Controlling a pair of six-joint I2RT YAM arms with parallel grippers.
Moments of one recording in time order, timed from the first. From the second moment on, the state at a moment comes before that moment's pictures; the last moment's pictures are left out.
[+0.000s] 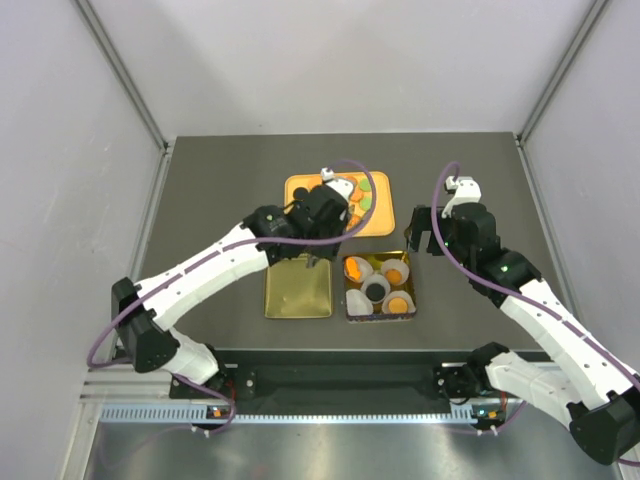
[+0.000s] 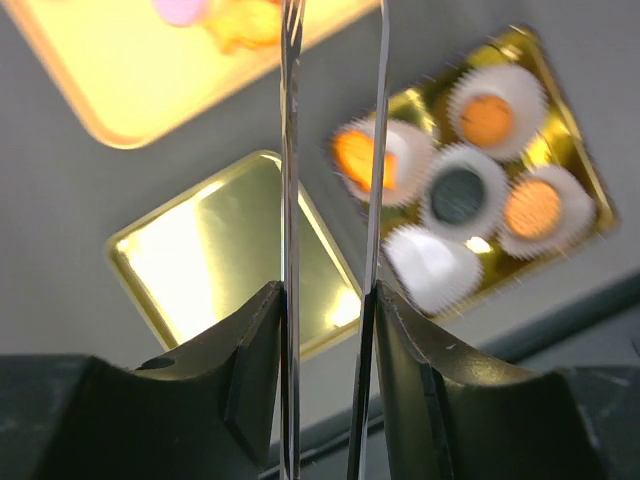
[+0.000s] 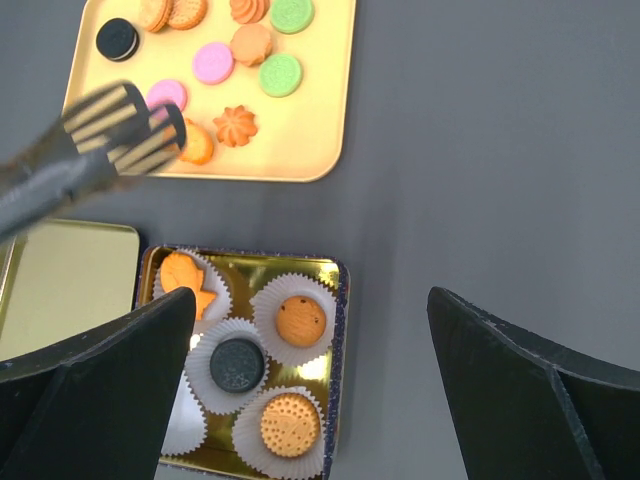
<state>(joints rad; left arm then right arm) -0.95 1.48 1.46 -0.85 -0.27 -0.38 0.49 0.91 0.85 -0.44 0.22 0.33</state>
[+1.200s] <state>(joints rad) -0.71 1.98 1.78 -0.76 -0.23 -0.22 0.49 0.90 0.85 -0.46 0.21 0.32</state>
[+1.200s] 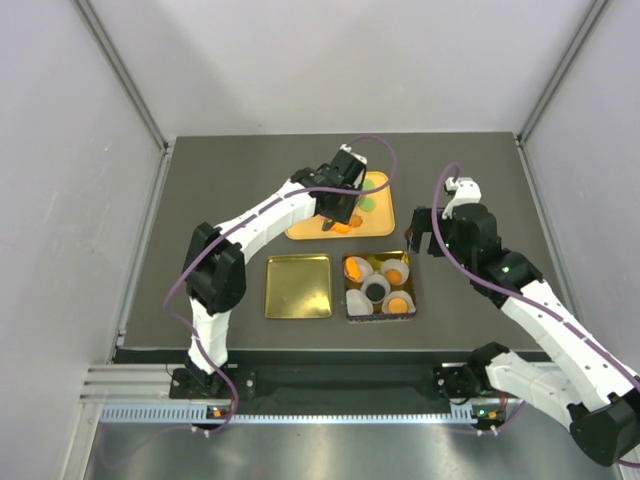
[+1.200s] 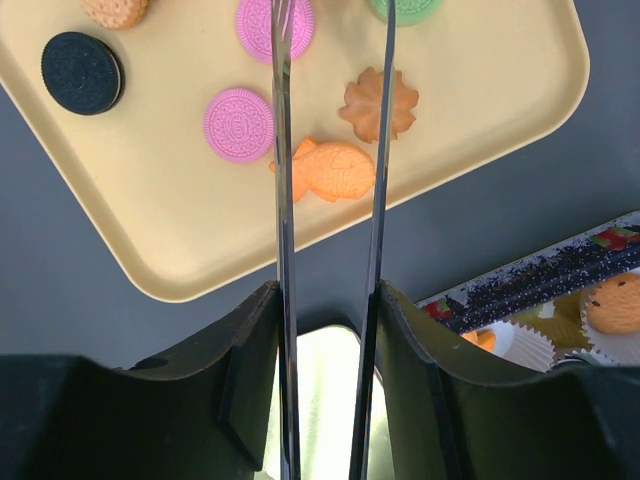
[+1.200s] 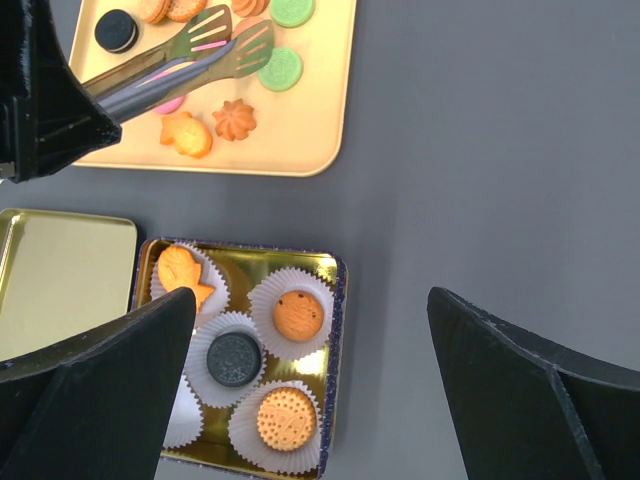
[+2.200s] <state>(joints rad) -0.70 2.06 1.83 -0.73 -0.22 -0.22 0.49 0.90 0.84 -0.46 0.21 0.32</state>
